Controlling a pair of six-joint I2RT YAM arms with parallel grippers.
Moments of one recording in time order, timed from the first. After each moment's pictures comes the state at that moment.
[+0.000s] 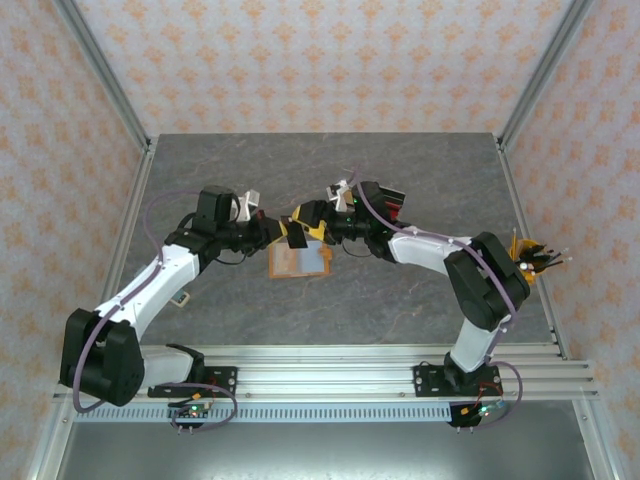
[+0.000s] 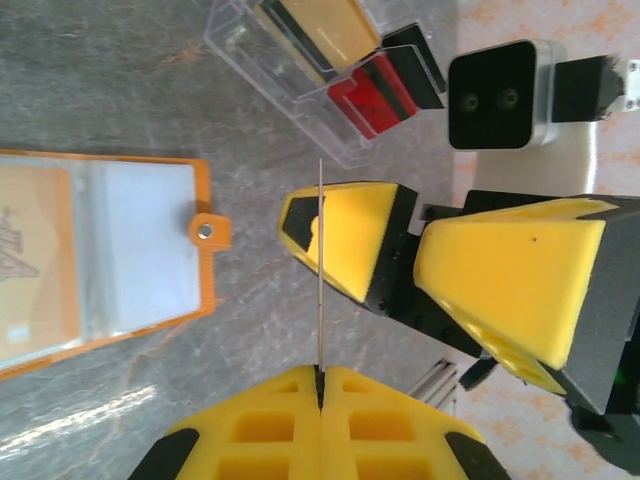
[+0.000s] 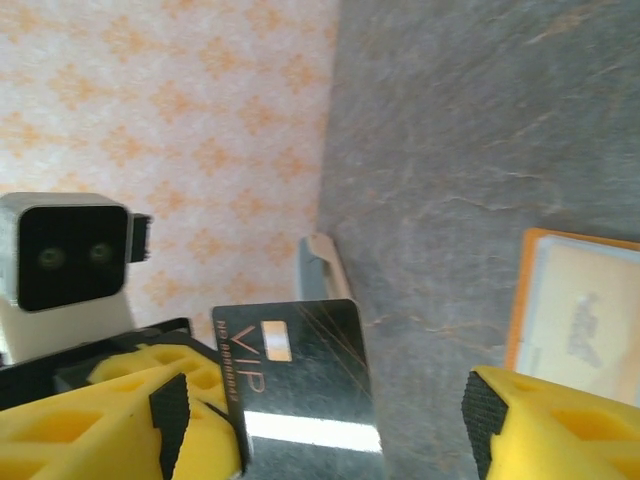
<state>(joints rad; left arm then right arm) -0.24 1.26 0.86 -0.30 0.65 -0.84 0.59 1.75 0.99 0.41 -0.71 1.12</state>
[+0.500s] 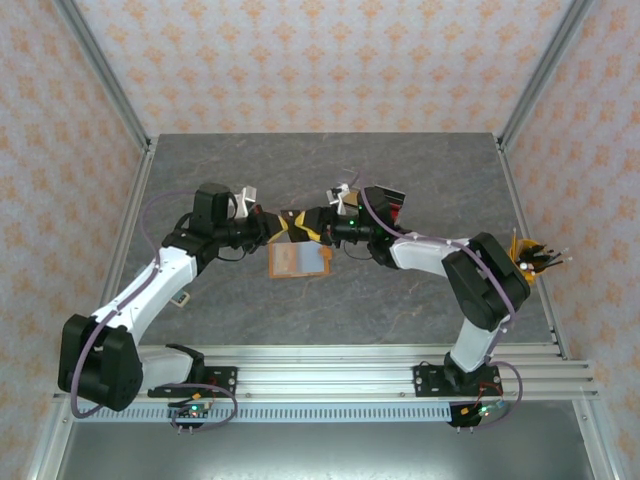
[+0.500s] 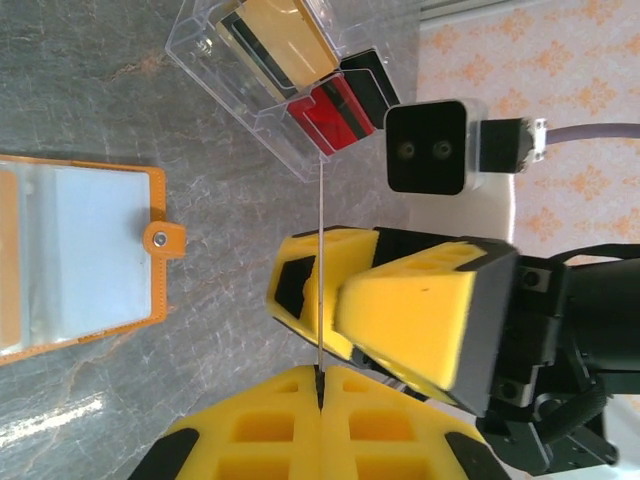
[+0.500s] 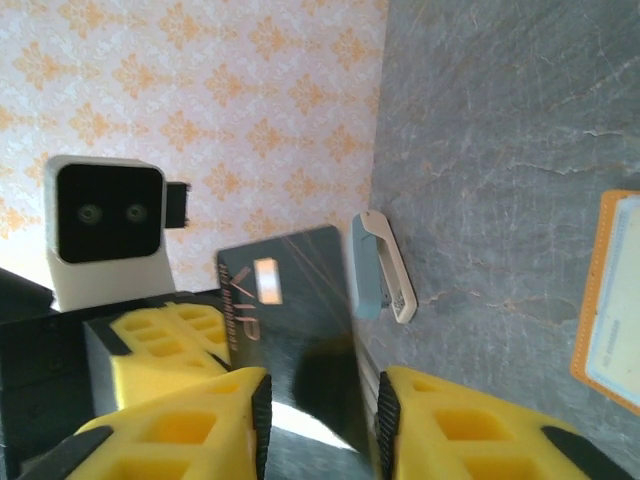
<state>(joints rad) -0.24 1.23 0.86 -0.25 0.66 -0.95 0.59 1.74 0.91 0.59 -0.78 1.25</state>
